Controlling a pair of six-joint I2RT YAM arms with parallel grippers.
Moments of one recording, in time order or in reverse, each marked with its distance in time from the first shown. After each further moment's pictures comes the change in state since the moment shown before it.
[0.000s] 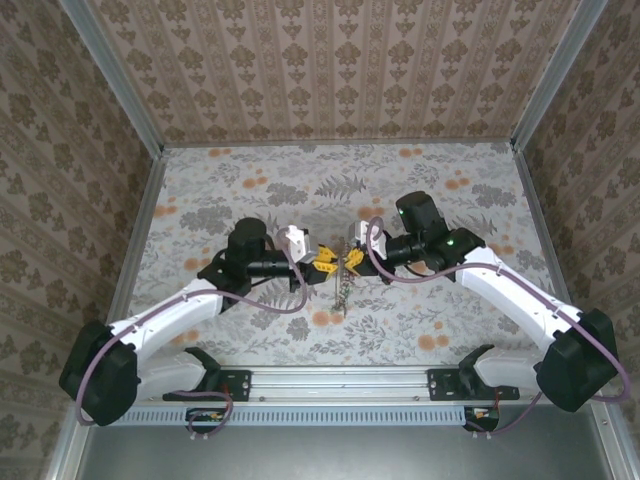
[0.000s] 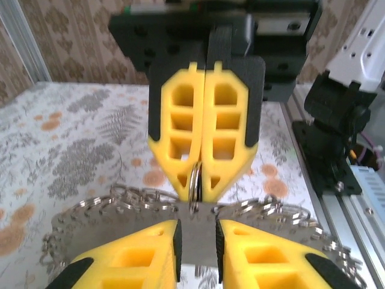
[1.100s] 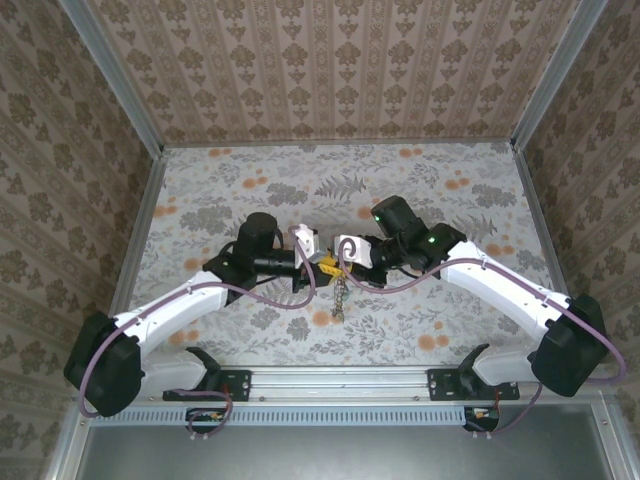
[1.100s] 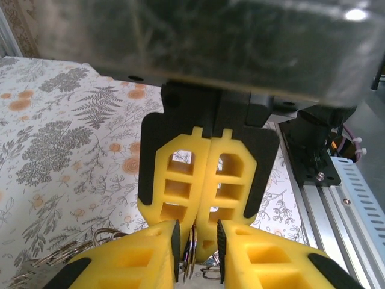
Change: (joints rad) left arm -0.027 0.052 0.041 -0.057 0.017 -0.016; right arm 0.127 0.083 0.083 -0.127 0.242 -0.120
